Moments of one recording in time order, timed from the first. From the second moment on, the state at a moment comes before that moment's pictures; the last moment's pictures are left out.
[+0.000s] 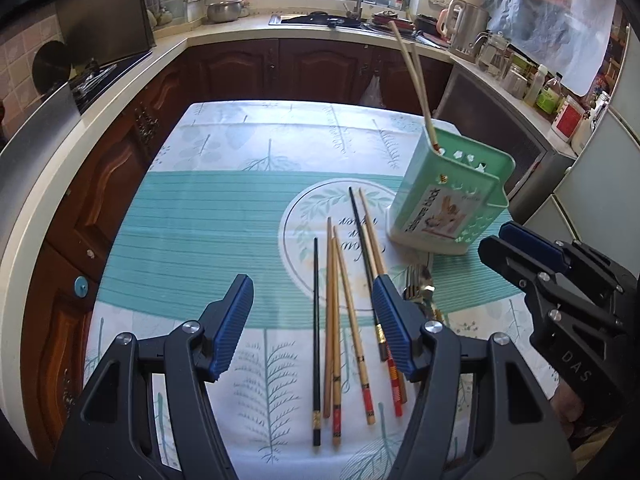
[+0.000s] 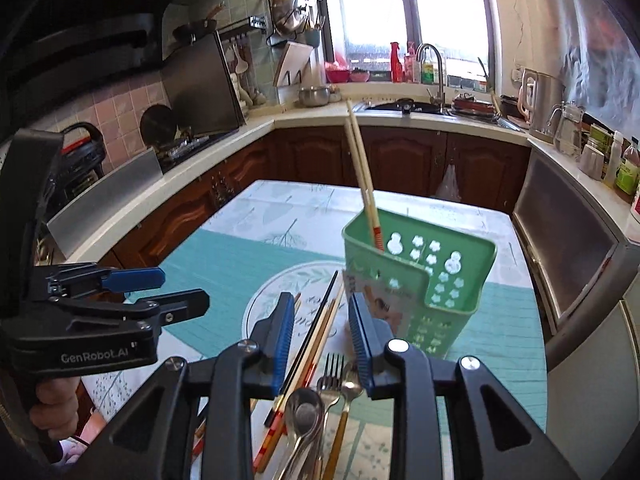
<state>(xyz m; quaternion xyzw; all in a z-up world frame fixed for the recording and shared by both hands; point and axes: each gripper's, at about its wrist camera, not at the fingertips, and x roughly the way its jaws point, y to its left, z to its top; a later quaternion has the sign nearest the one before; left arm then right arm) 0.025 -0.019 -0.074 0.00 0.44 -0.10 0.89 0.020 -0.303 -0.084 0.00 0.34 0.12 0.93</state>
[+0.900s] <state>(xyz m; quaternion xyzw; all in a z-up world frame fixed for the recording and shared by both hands) 0.026 -0.013 -0.093 0.01 0.49 -0.10 0.87 0.028 -0.276 -0.114 0.03 0.46 0.12 0.88</state>
